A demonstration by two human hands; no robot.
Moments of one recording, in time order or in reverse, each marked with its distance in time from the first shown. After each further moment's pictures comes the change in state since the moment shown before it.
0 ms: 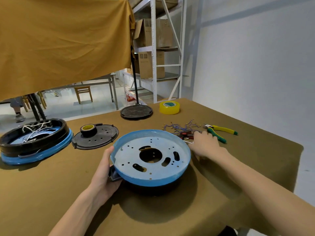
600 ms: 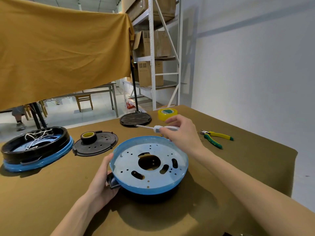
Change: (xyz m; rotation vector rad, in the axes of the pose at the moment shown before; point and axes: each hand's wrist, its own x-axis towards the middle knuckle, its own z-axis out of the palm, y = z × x) left_hand -0.004 0.000 -0.003 0.018 -0.025 -0.055; right_hand -0.058 -0.054 -0.058 1.048 0.313 -0.395
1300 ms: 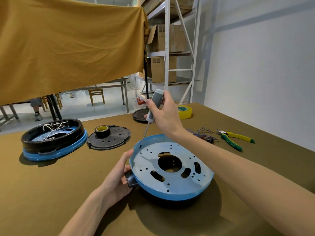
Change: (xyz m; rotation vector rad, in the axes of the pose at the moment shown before) left_hand 0.016 0.002 -0.014 0.134 -0.101 -0.114; right_hand 0.054 -0.046 0.091 0.242 -0.011 -0.190
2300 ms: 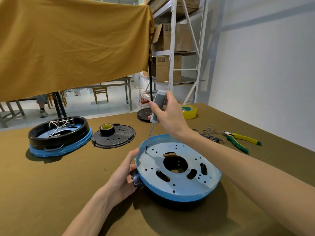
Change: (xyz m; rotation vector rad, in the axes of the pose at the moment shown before) left_hand -0.001 0.002 0.002 -0.022 -0.005 -0.021; right_hand 0.002 0.004 0.004 -0.059 -0.078 -0.013
